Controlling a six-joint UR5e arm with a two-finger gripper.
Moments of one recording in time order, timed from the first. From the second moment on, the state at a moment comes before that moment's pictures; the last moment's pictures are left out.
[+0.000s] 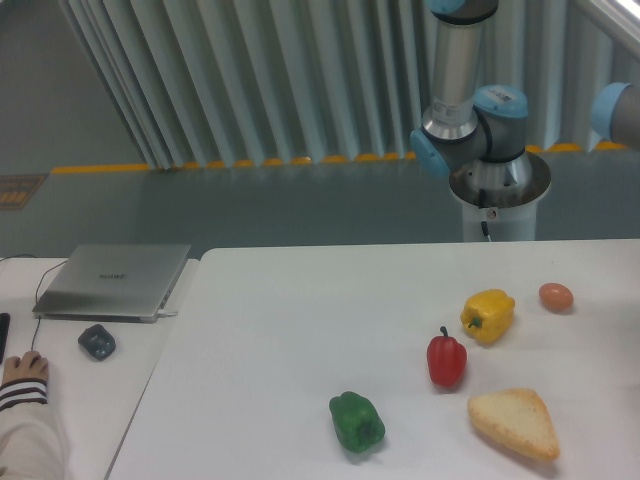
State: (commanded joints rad) arm 2.67 -1.81 -1.61 -1.13 1.54 2.05
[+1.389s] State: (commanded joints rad) arm 2.30 -2.02 -1.52 -0.92 1.65 1.41
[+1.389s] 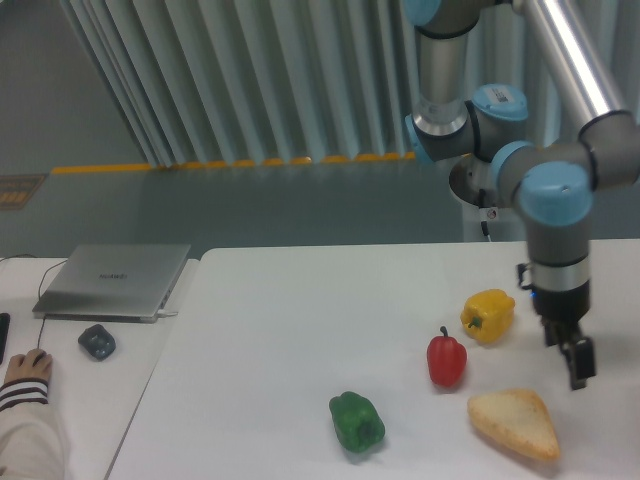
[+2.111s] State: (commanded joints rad) arm 2.23 -2.05 -1.59 -0.93 1.79 1.41
